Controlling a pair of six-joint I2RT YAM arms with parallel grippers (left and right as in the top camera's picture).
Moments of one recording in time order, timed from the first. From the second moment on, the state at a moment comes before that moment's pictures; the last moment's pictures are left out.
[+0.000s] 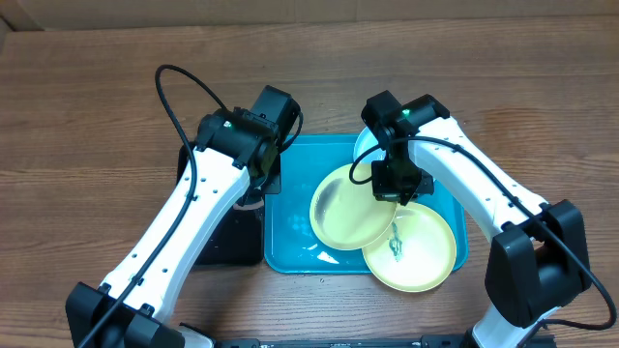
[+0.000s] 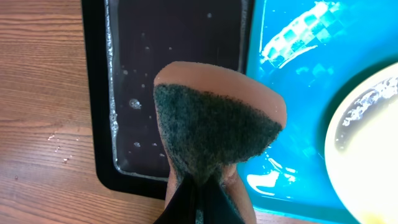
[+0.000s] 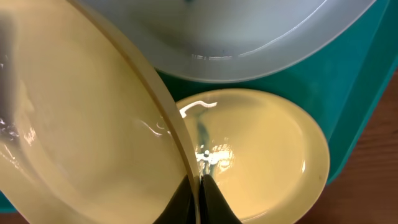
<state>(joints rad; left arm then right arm) -0.45 1.60 1.48 -1.36 -0.27 -0.50 0.47 1.85 1.47 -1.34 -0.03 0.46</state>
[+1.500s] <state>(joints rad) -0.29 1.60 1.48 -1.33 -0.24 -0.46 0.47 1.83 1.52 -1.06 0.11 0.44</state>
